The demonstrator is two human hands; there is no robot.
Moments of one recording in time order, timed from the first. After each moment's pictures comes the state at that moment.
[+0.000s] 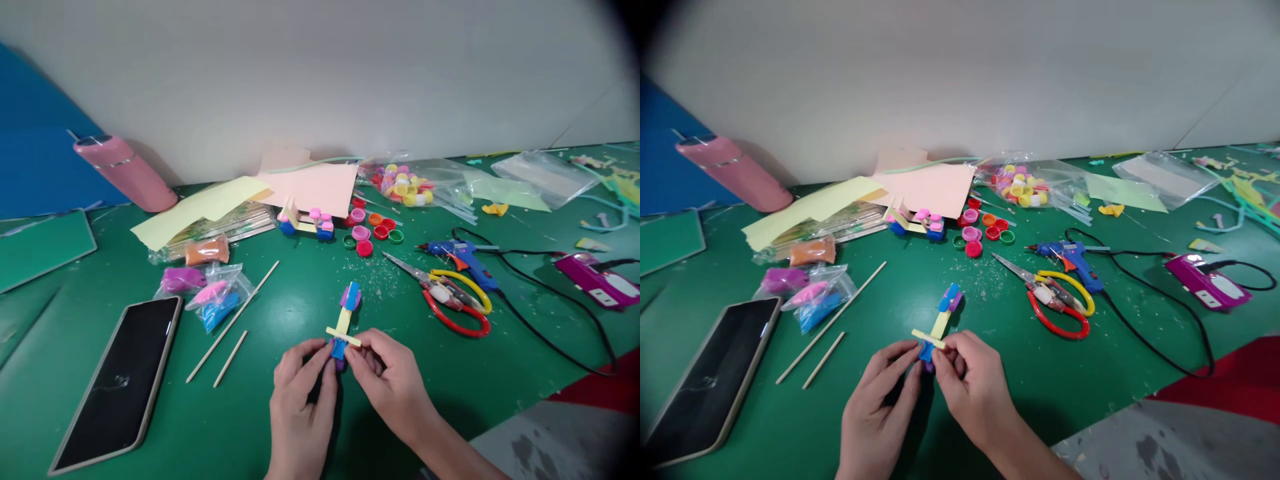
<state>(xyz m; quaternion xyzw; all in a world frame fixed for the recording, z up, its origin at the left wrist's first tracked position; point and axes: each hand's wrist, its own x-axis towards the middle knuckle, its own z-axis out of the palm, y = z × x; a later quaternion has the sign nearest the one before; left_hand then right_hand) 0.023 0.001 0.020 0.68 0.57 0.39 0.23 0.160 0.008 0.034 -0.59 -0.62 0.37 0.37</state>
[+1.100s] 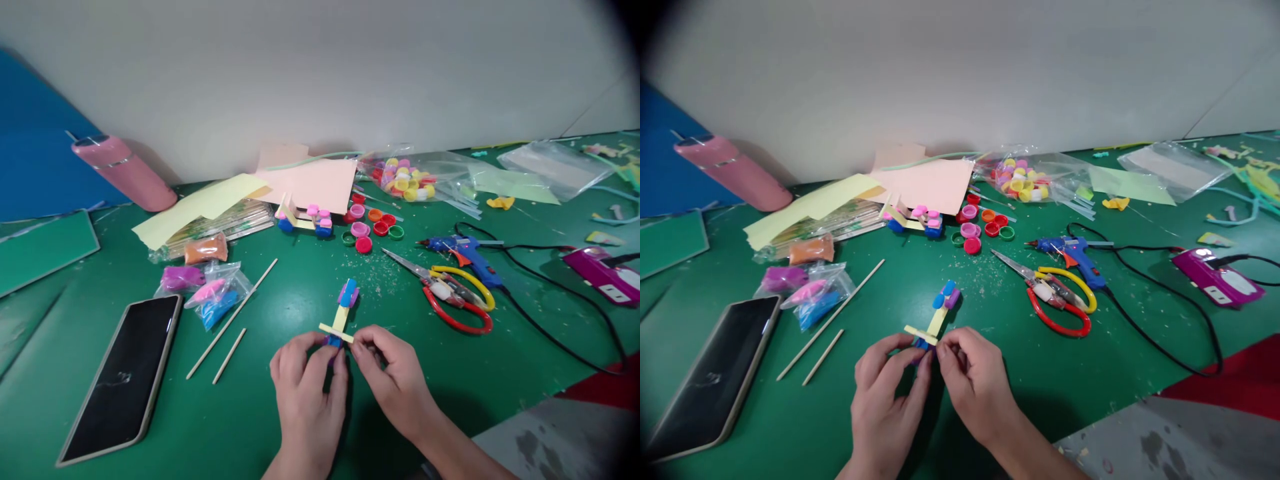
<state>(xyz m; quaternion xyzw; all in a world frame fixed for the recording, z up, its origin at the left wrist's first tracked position) 0.039 0.009 0.025 0.74 0.55 0.39 0.02 0.168 0.009 0.034 -0.58 -0.60 0.41 0.38</state>
